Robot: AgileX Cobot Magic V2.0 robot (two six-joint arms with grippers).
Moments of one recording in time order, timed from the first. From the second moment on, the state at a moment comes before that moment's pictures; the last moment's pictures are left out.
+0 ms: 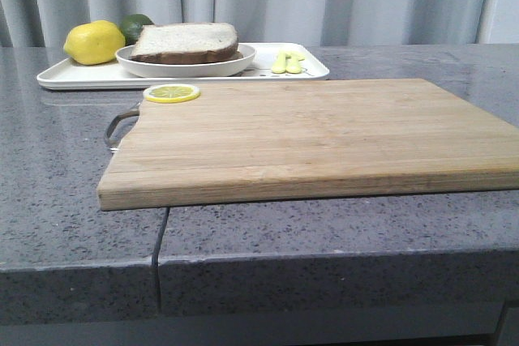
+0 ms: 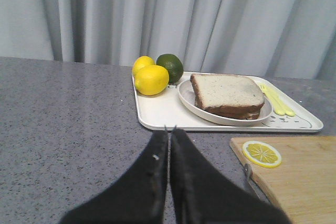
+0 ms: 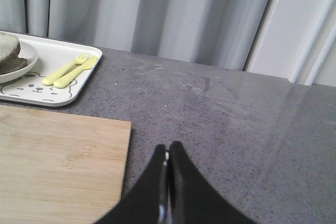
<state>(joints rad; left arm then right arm) -0.04 0.31 -0.37 -0.51 0.21 0.33 0.71 0.58 -0.39 1.65 -0.70 -1.70</state>
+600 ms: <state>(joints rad) 0.01 0.11 -0.09 -0.10 0.11 0.12 0.71 0.58 -0.39 1.65 -0.70 -1.70</state>
